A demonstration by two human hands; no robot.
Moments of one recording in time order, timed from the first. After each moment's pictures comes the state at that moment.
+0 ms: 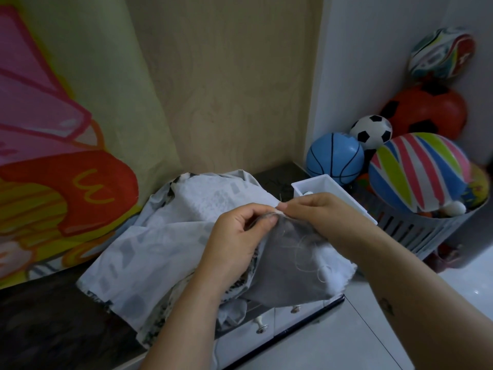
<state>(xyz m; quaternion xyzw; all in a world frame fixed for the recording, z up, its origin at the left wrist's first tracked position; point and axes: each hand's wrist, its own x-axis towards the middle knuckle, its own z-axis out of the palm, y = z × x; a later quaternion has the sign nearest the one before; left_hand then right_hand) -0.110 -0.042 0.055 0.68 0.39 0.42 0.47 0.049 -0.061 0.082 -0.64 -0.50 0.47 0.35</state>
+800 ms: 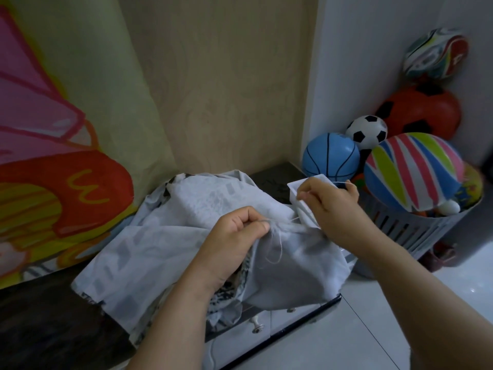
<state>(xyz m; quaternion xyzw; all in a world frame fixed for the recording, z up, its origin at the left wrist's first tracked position) -0.111 -0.039 0.056 0.65 0.40 0.35 0.54 0.076 -0.048 0.061 -0.68 -0.67 0.12 0.28</state>
